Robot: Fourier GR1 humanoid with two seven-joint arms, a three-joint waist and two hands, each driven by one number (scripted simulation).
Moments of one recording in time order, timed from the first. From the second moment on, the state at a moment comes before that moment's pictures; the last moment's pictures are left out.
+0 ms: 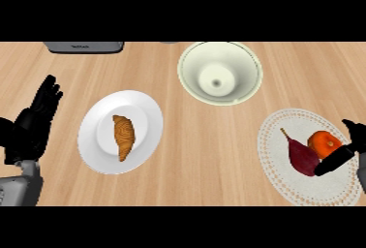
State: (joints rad) left arm -0.15 0.33 0.07 -1.54 0.05 0.12 0.13; right arm -0.21 -0.54 0.01 -1.27 0.46 0.21 0.88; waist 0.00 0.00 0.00
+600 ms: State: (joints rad) left arm -0.15 0.29 0.09 -1.54 0.01 0.09 0.12; right arm -0.26 -0.49 -0.05 -1.12 0.52 0.22 0.77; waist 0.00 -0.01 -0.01
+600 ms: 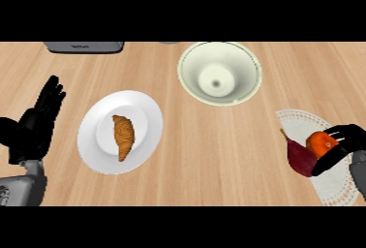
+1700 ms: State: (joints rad) left arm -0.23 0.26 0.05 -1.52 -0.01 0.04 0.14; right arm -0.67 -0.12 0.34 -1.06 0.79 0.18 0.64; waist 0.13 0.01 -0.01
